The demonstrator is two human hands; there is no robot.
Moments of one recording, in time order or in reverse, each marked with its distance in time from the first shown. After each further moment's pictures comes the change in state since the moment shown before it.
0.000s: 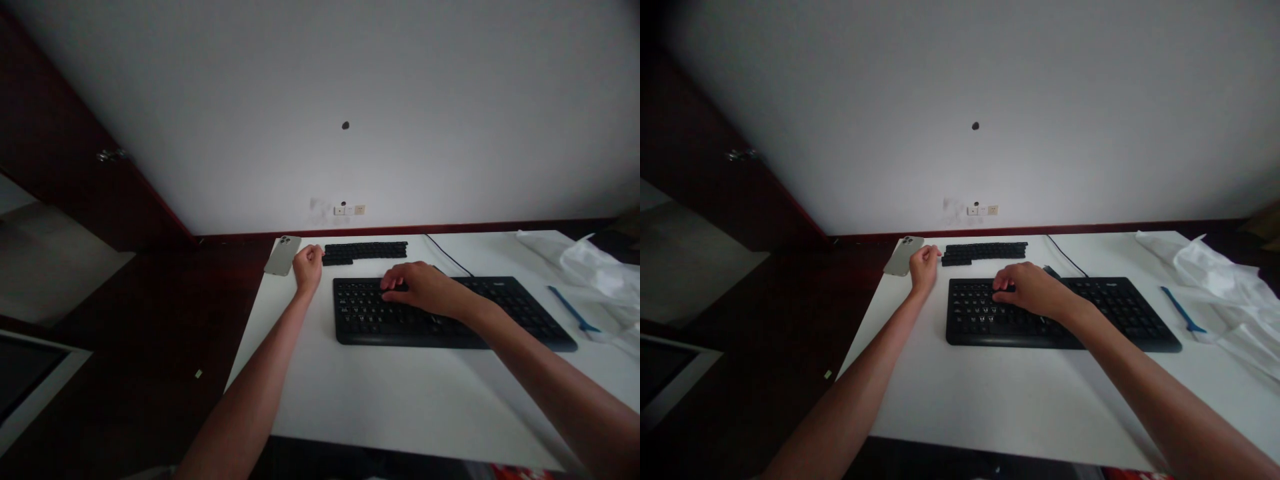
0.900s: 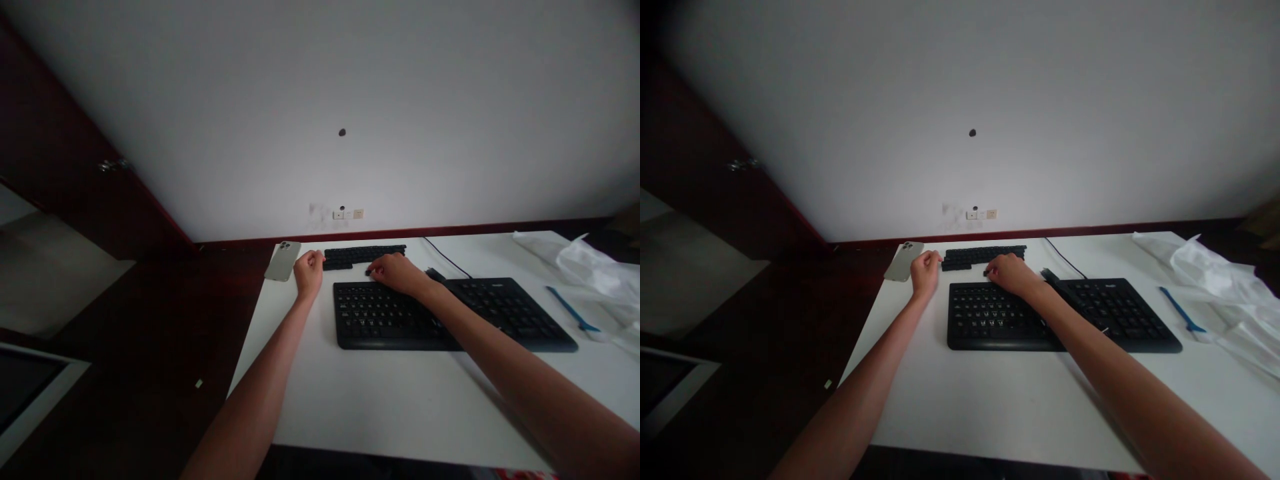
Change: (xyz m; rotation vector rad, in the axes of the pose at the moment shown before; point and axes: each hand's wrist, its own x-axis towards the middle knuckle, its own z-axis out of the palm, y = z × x) left_hand -0.001 0.000 0.000 0.010 -0.032 -0.002; right_hand 0.063 0.031 0.032 -0.162 0.134 0.108
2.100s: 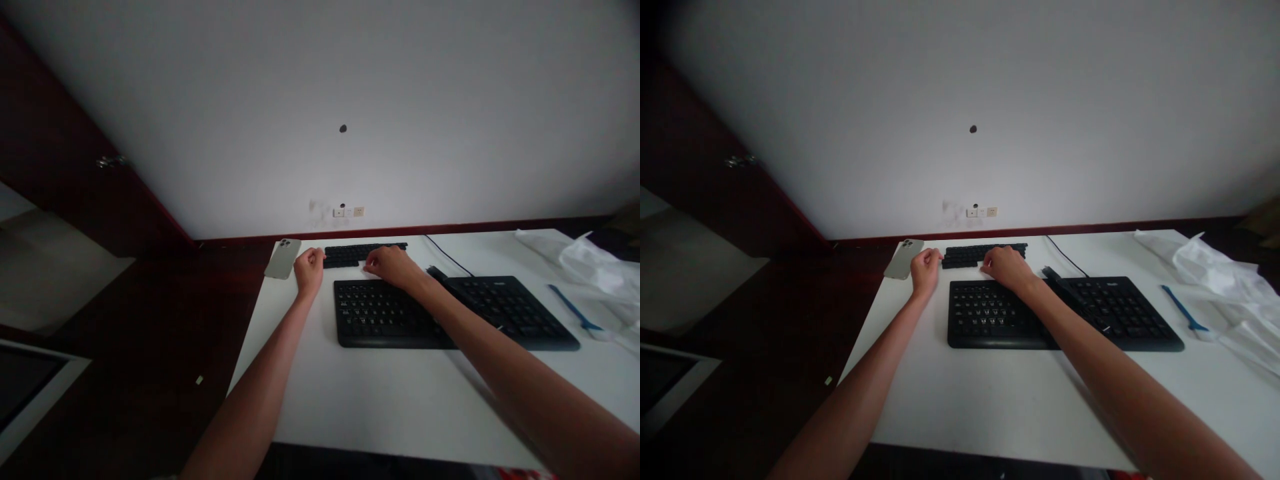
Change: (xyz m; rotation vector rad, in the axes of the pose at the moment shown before) left_hand -0.001 0.005 0.000 0.007 -0.001 0.003; right_hand 0.008 -0.023 -0.011 -0.011 0.035 0.067
